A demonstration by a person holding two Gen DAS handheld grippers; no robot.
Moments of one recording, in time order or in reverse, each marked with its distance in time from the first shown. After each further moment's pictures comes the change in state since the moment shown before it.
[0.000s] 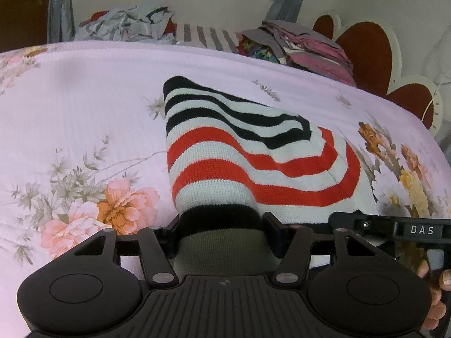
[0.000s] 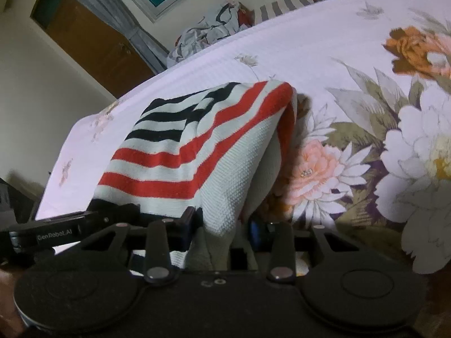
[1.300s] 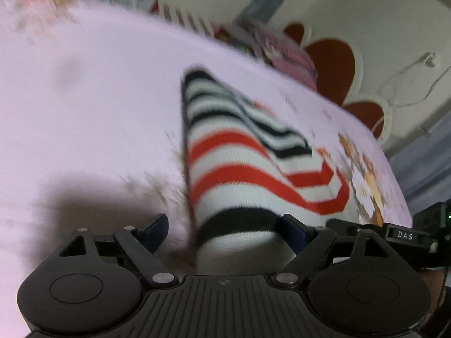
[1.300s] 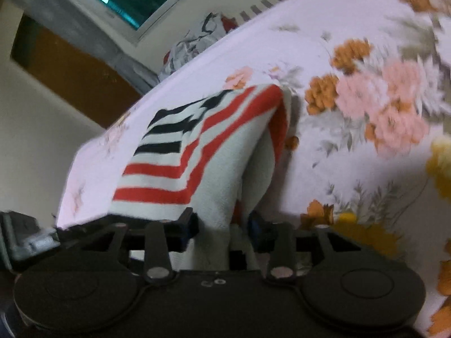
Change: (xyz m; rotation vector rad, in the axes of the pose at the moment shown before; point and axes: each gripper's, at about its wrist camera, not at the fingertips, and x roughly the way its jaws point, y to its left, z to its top) left arm -0.010 0.219 0.008 -0.084 0.114 -0.350; right arm 0.044 0.085 -0.058 0.229 -0.062 -0.004
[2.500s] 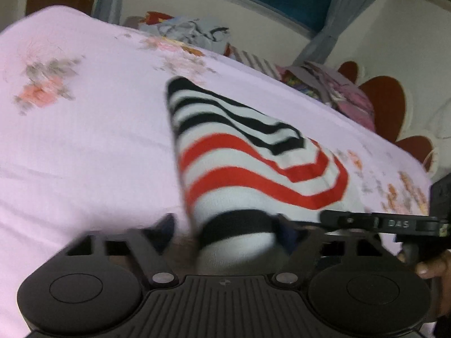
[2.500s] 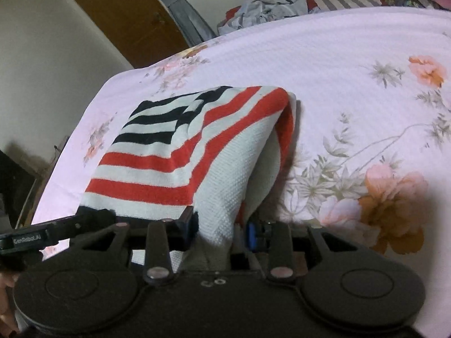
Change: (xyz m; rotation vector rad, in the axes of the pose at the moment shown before) left arm -0.149 0.125 -0.009 -0.020 -0.210 0.271; right arm 0.126 0.171 -0.010 -0.326 0.111 0.016
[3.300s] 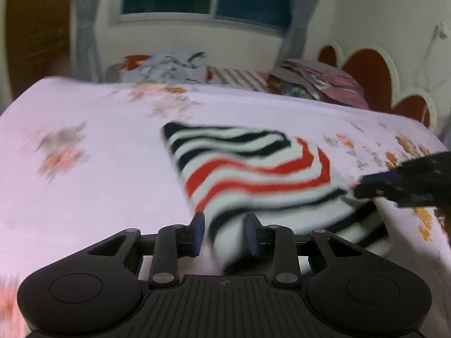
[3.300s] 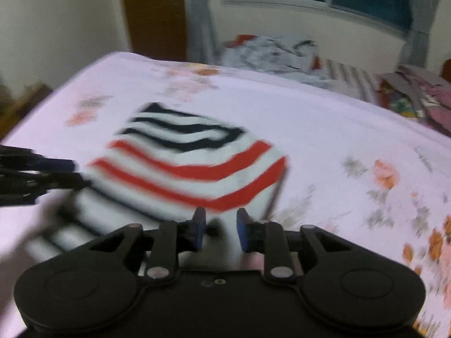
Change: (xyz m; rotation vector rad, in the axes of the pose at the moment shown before) left arm -0.059 -0.009 -0.007 0.242 -0.072 0.057; right arm -0.061 0.077 -0.029 -0.404 -0.053 -0.239
